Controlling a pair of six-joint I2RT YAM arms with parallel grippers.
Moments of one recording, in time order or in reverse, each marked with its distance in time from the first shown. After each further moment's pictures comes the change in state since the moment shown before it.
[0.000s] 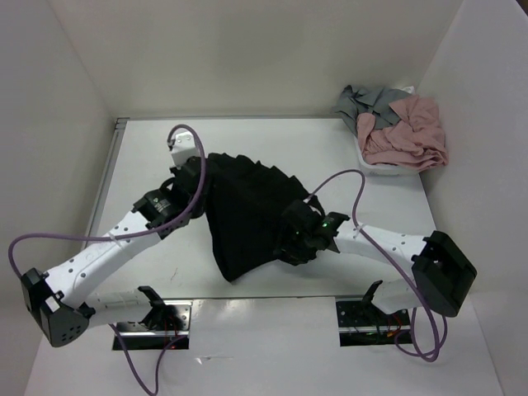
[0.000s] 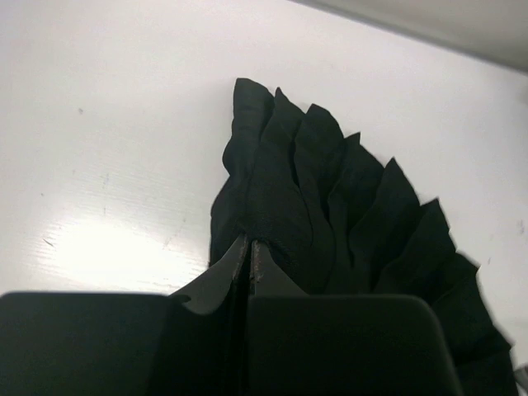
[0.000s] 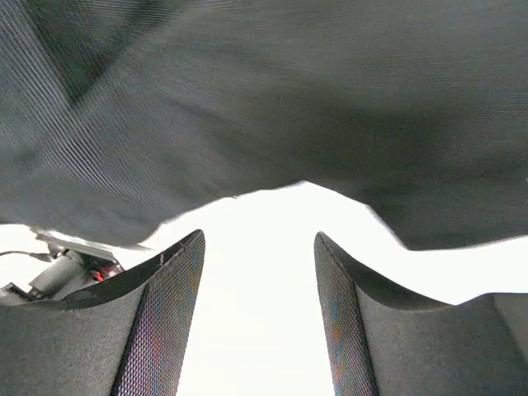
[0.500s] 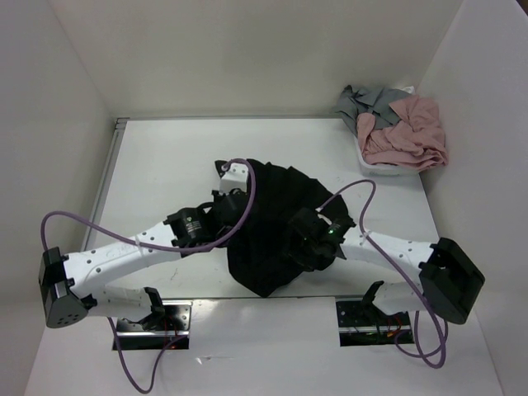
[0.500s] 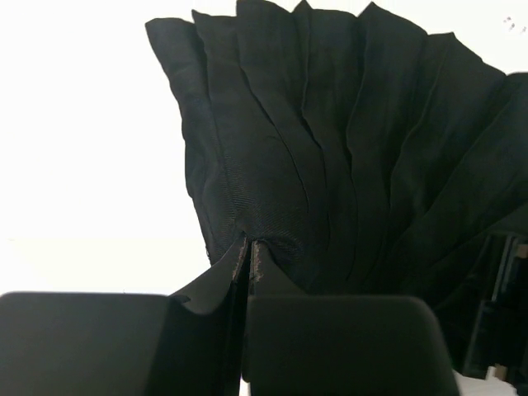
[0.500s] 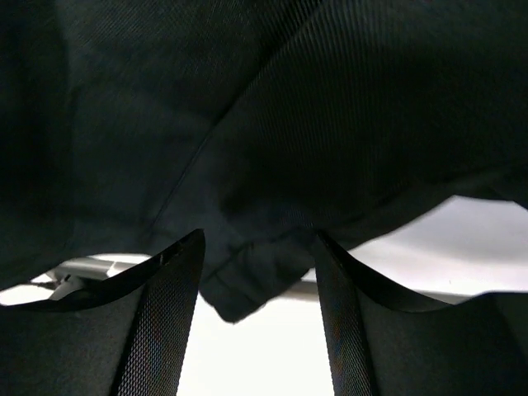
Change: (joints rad) left arm -0.303 0.088 -0.022 -0.058 0.006 0.075; right arm 0.000 -0.084 -0.079 -0.053 0.033 0.131
